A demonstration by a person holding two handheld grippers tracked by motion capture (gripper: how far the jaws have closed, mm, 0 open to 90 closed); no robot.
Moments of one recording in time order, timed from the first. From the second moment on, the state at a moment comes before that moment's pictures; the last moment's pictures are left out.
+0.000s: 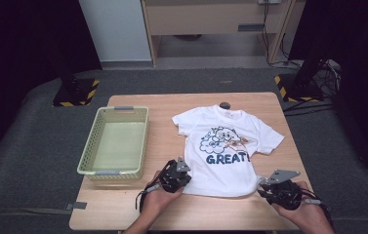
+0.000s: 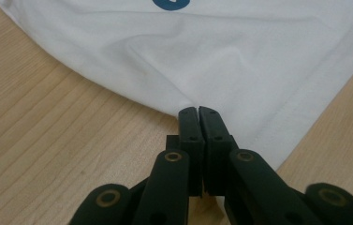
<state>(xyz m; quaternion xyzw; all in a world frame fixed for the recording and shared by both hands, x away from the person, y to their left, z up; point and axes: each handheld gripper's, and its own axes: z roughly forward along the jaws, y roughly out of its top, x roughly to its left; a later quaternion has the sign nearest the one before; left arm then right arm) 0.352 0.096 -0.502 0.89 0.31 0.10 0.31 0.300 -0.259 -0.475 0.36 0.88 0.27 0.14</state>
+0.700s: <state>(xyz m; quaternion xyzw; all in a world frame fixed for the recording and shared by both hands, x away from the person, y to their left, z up) 0.347 0.092 -0.509 0.91 0.29 0.09 0.29 0.376 -0.275 -0.491 0.45 0.84 0.26 0.13</state>
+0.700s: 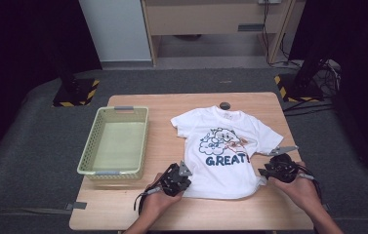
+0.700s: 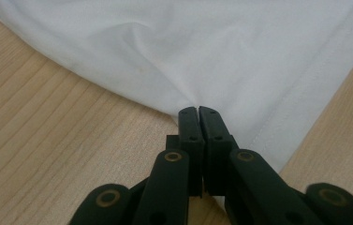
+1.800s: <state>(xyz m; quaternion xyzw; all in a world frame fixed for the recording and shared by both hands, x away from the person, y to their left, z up) 0.349 0.096 -0.508 0.91 0.30 0.10 0.28 0.323 -0.283 -0.482 0.43 0.86 0.26 0.09</state>
